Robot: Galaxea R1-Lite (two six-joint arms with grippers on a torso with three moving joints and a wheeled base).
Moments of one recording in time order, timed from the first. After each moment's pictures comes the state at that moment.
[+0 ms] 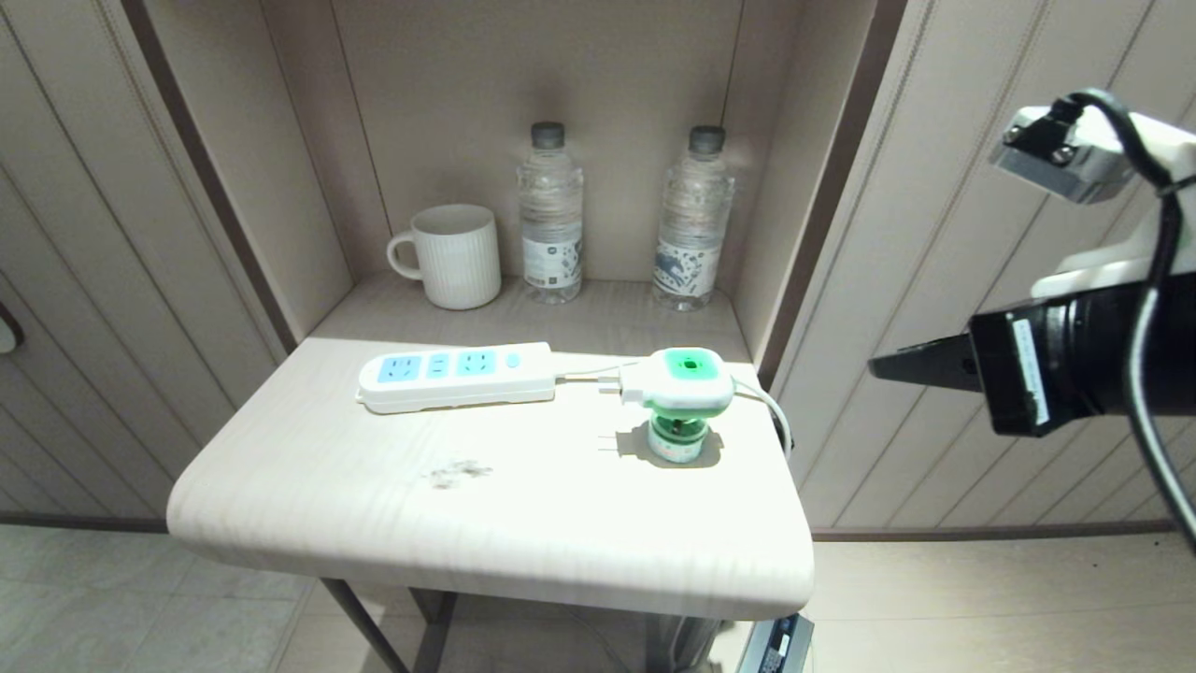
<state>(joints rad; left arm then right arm) 0.00 0.00 0.00 0.01 -0.01 0.00 0.64 1.35 -1.42 0.59 -0.17 0.16</state>
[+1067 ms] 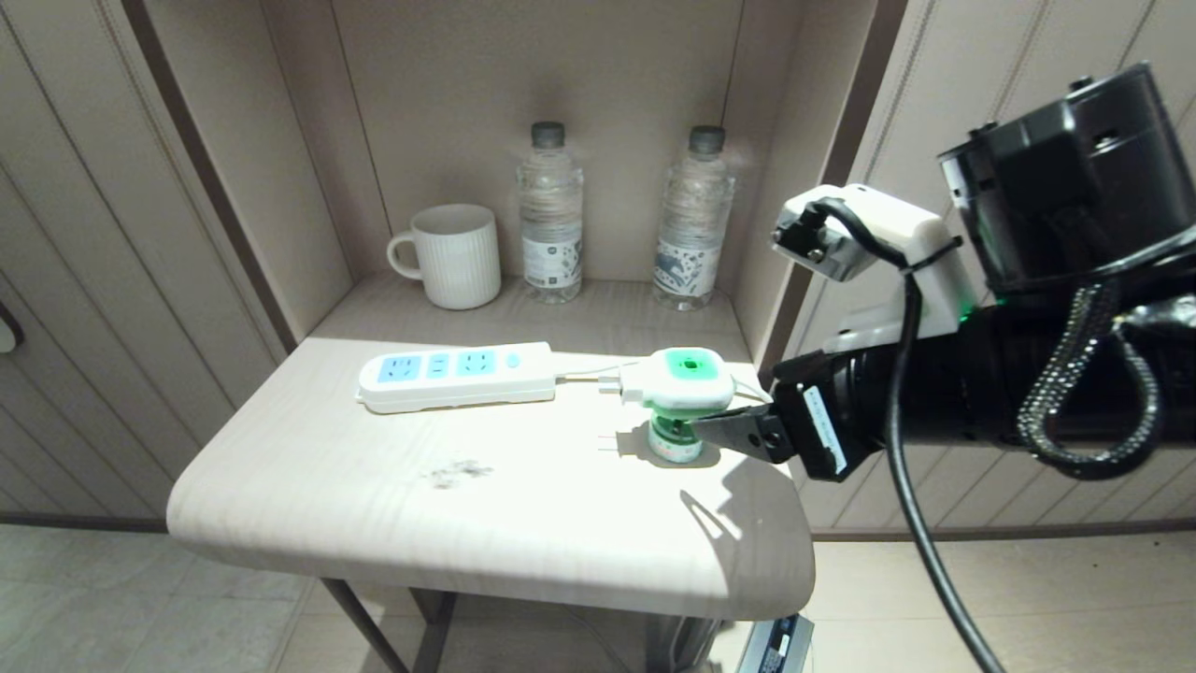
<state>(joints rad) 0.00 0.00 0.00 0.01 -0.01 0.00 0.75 1.51 -1.36 0.37 -0.12 0.02</state>
